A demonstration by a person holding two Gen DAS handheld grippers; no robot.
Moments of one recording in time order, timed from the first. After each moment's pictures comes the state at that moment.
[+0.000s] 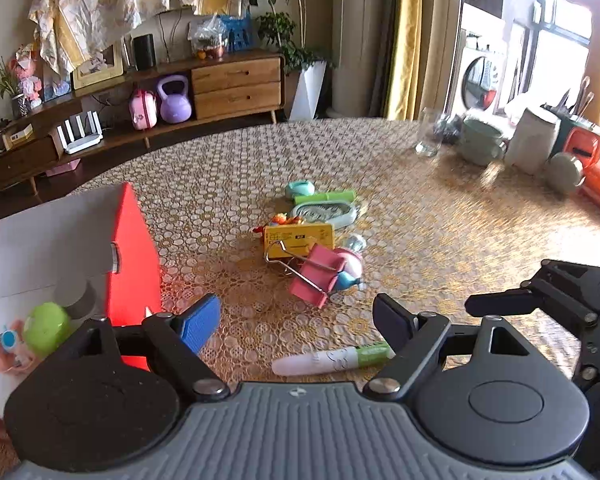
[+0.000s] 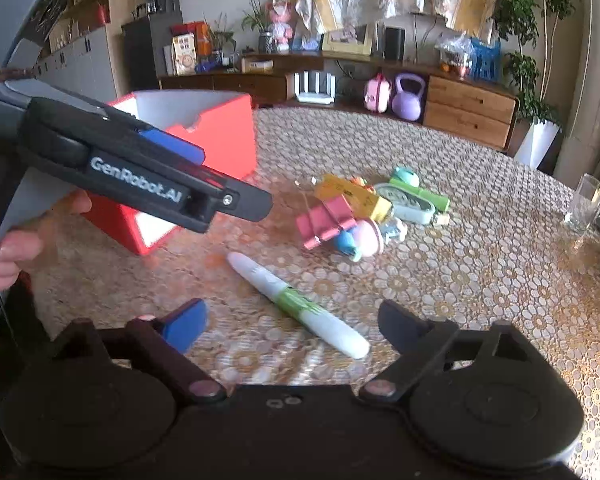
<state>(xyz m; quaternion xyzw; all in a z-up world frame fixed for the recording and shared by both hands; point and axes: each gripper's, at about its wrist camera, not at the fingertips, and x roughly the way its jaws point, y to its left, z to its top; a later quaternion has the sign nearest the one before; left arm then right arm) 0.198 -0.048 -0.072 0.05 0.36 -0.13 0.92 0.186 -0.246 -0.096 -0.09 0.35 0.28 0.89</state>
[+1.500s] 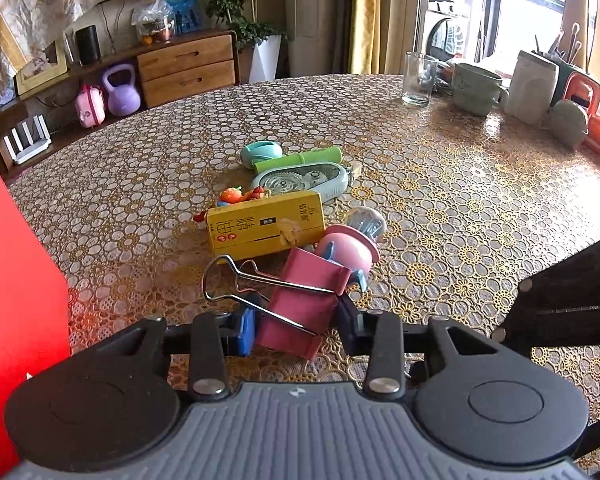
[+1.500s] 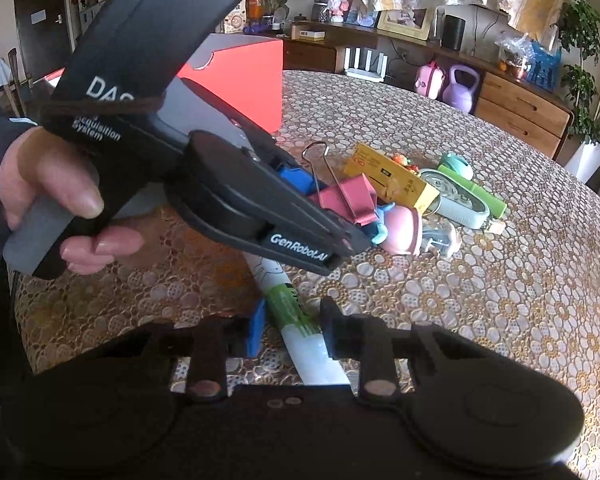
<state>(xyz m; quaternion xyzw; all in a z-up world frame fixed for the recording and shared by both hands) 0.276 -0.070 -0.152 0.09 0.37 -0.20 0.90 0.230 -0.223 -0.134 -0.16 0.36 0.34 0.85</state>
